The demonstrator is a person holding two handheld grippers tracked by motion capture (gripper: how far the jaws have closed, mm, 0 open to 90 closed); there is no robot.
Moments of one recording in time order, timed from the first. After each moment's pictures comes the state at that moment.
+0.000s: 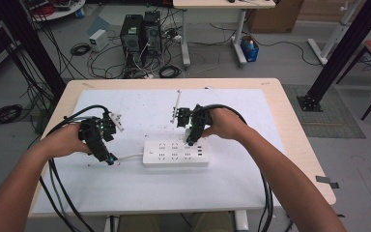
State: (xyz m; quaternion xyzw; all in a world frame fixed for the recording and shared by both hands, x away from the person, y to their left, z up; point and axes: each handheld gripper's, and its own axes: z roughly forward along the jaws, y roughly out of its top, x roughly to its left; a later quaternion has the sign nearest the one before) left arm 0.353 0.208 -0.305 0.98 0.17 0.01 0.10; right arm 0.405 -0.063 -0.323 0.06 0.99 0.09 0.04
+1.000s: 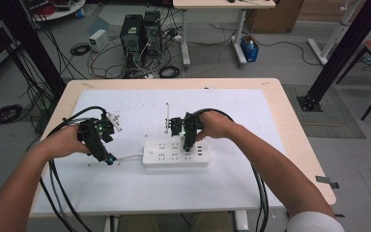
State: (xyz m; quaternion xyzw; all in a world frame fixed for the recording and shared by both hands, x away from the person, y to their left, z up) left arm 0.359 0.215 -0.316 0.98 0.18 0.01 0.11; right arm 0.422 -0.045 -0.363 -0.01 1.00 0.06 0.01
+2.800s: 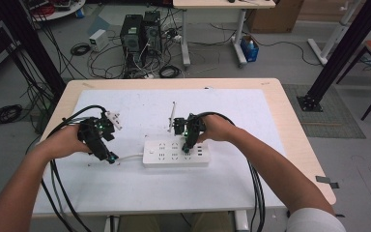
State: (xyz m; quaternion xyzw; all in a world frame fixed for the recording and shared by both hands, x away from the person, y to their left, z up) left arm 0.359 0.216 -0.314 0.97 0.19 0.01 0.13; right arm 0.425 -0.055 -0.375 0.01 0.99 0.11 0.00
